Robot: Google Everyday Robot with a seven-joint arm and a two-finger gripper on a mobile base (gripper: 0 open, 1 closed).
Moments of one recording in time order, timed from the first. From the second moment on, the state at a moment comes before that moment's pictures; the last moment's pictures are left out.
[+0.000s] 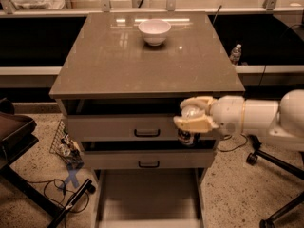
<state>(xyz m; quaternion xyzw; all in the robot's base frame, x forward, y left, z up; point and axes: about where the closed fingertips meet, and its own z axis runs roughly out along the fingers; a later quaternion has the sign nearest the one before) 0.510 -0.094 0.812 -0.43 0.68 0.33 0.50</state>
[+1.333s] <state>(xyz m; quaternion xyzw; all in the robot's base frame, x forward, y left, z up) 0.564 -0.094 0.902 -0.39 0.70 0.28 0.52</state>
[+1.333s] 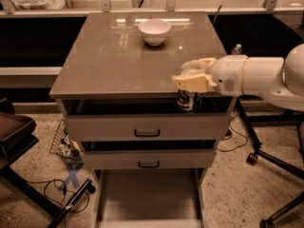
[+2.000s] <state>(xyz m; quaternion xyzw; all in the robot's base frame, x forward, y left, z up) 0.678 -0.097 0.933 -0.32 0.74 0.29 0.52</state>
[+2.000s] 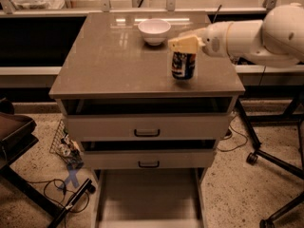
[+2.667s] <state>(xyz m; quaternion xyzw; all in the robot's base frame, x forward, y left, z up) 0.767 -0.041 0.939 -0.32 0.71 0.35 0.52</state>
